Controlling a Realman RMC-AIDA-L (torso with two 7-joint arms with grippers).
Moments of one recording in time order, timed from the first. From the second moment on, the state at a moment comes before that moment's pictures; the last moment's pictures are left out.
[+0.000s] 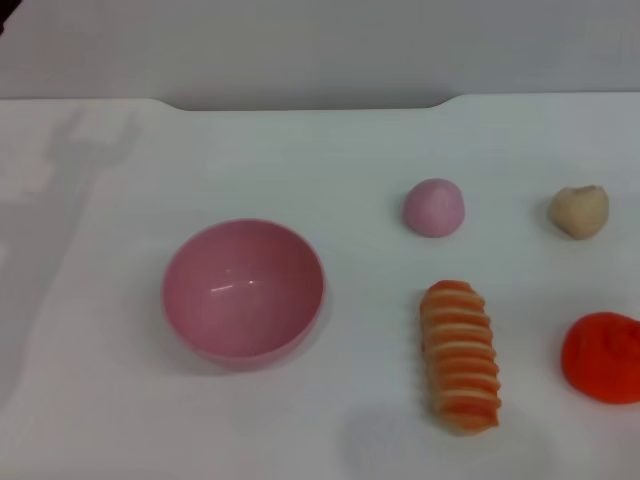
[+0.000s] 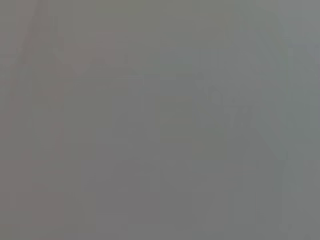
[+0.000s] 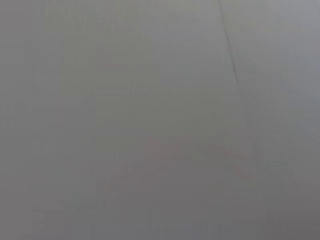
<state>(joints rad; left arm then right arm) -0.24 -1.91 1.63 0.96 0.02 0.50 -0.73 0.48 2.07 -1.52 -0.19 0.71 -1.34 -0.04</state>
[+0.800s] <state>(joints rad) -0.14 -1.74 1.68 1.41 0.74 0.48 -1.69 0.47 2.05 -1.53 -0.18 0.69 -1.30 -0.04</state>
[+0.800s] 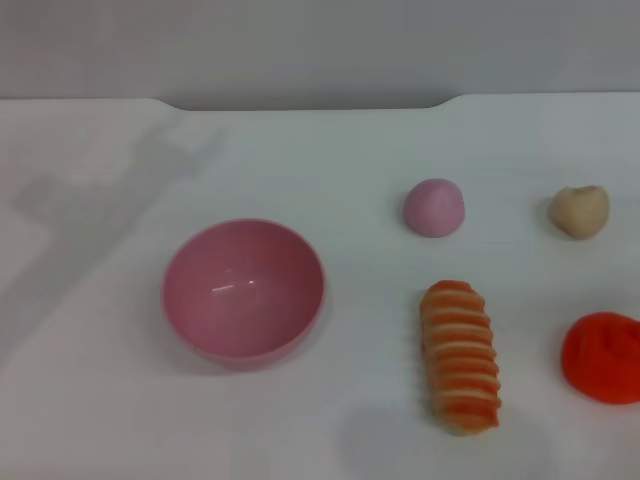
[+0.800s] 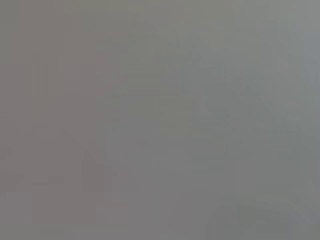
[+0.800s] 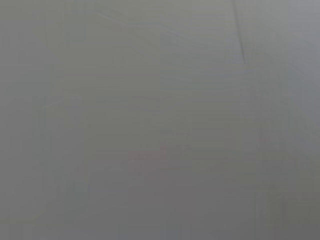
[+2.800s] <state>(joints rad) -0.55 -2.06 1.14 1.19 2.46 1.40 -2.52 0.46 2.07 -1.56 -0.19 0.63 -1.29 -0.04</state>
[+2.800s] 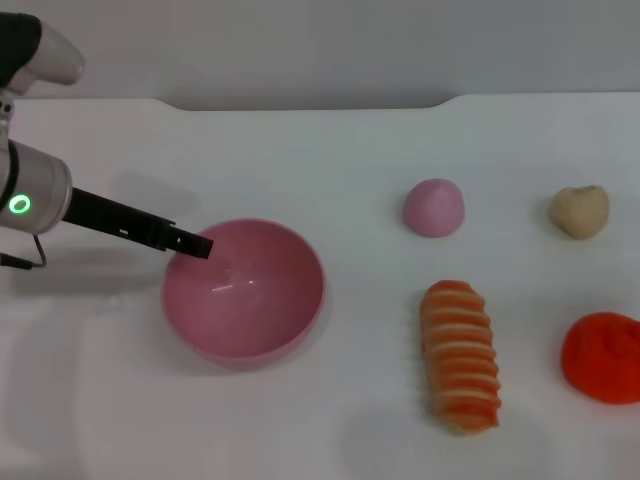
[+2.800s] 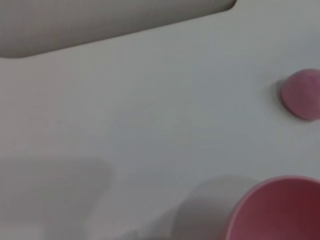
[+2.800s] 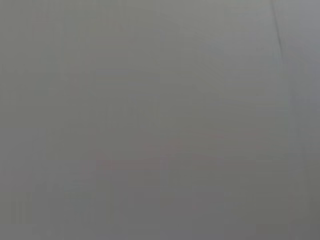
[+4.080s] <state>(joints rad) -0.55 -2.06 1.22 1.11 2.46 1.33 -2.55 0.45 2.07 -1.58 -0.19 0.63 -1.29 -0.04</state>
